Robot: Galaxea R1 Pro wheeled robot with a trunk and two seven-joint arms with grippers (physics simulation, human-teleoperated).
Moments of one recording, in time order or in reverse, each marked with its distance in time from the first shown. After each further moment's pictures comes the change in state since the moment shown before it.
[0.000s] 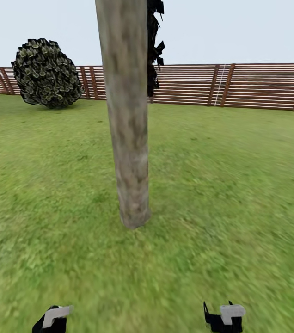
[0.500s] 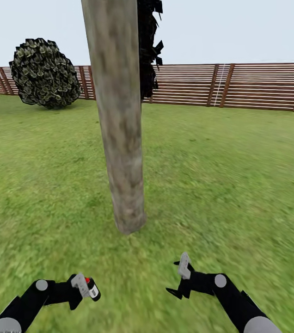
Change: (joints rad) left arm -0.230 0.083 0.002 -0.181 -0.635 0.229 -0.930; right arm -0.147 -0.006 0.054 -0.492 0.457 0.421 0.932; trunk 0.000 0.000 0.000
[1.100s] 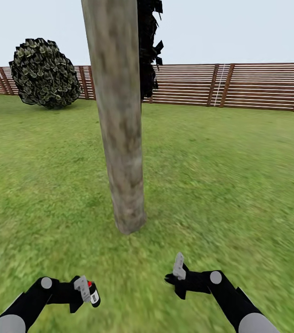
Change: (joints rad) left arm -0.011 -0.018 0.000 -0.012 -0.120 0.001 -0.058; right arm -0.015 0.025 0.005 -0.006 -0.001 0.024 0.091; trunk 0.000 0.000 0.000
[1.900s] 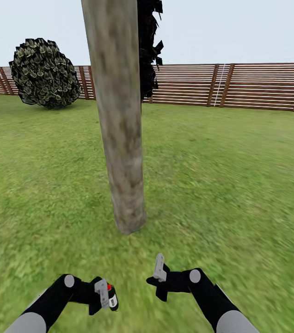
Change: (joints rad) left arm 0.000 -0.100 -0.147 -0.042 -0.027 -0.001 -0.019; right arm -0.013 0.137 0.000 0.002 0.134 0.000 0.003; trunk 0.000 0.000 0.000
